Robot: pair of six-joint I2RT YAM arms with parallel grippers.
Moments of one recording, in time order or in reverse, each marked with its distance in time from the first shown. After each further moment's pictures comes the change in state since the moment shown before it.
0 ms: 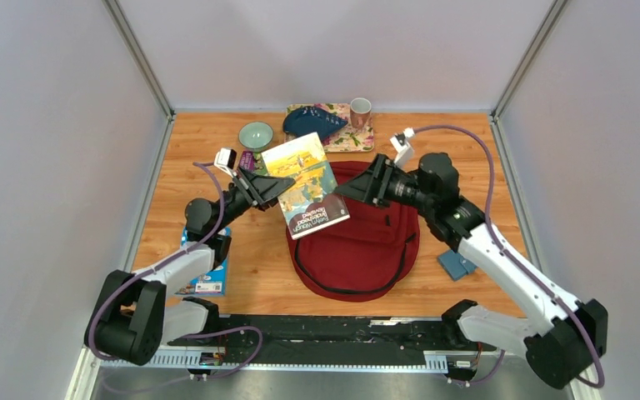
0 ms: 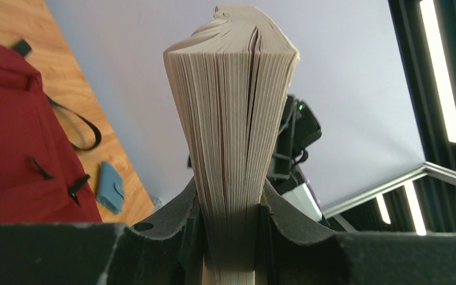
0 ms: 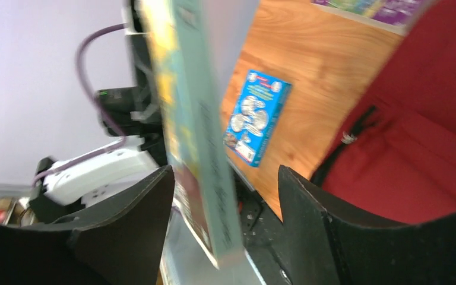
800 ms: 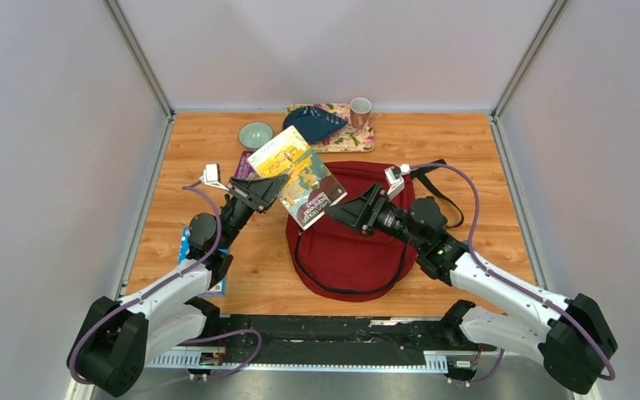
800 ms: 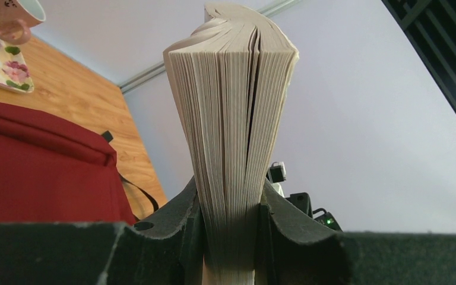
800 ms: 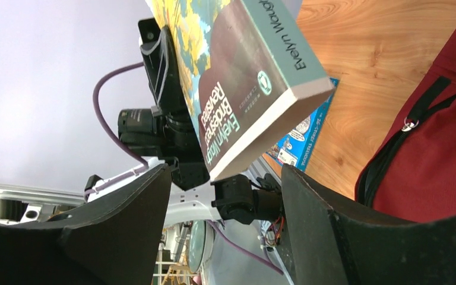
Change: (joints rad) left arm -0.142 -0.218 -0.089 -0.199 -0.486 0.322; right arm 0.194 -0.172 -0.439 0.444 0.293 0.266
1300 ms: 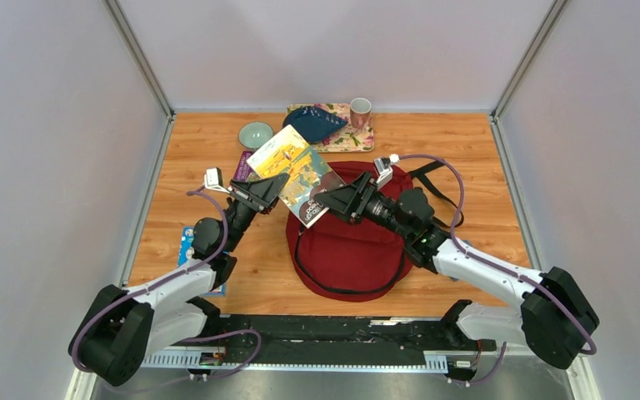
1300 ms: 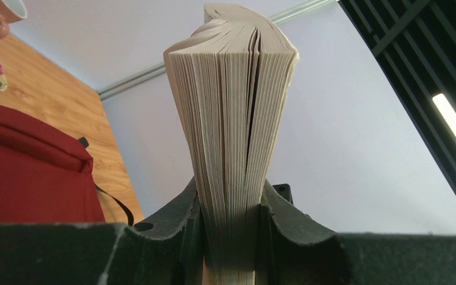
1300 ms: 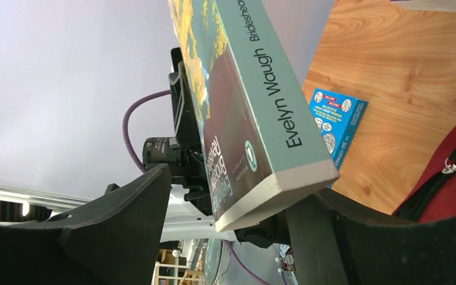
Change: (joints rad) left arm -0.049 0.049 -0.036 0.137 -0.101 -0.080; right arm 0.000 0.193 0.066 0.196 -0.006 0.068
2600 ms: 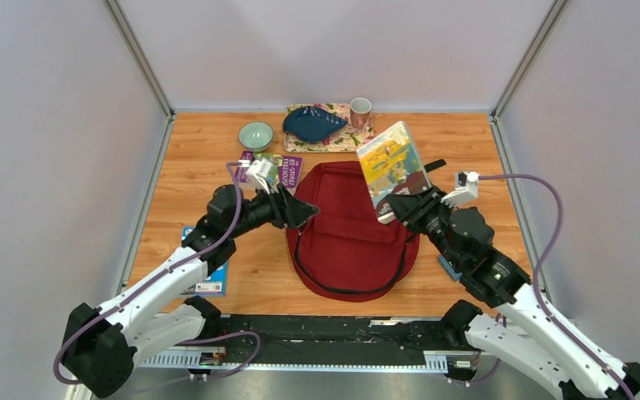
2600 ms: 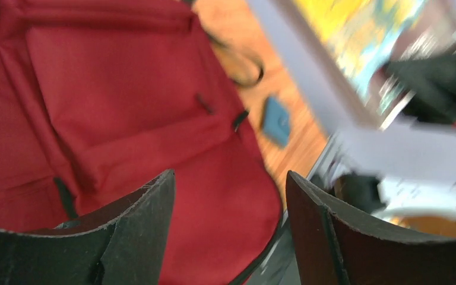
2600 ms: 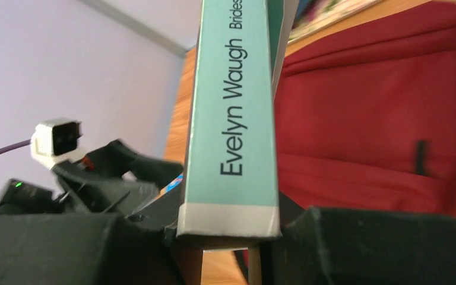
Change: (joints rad) left arm -0.063 -0.093 0.292 -0.904 0.295 0.613; right arm -0.006 -0.527 0.068 -0.769 0.544 -0.340
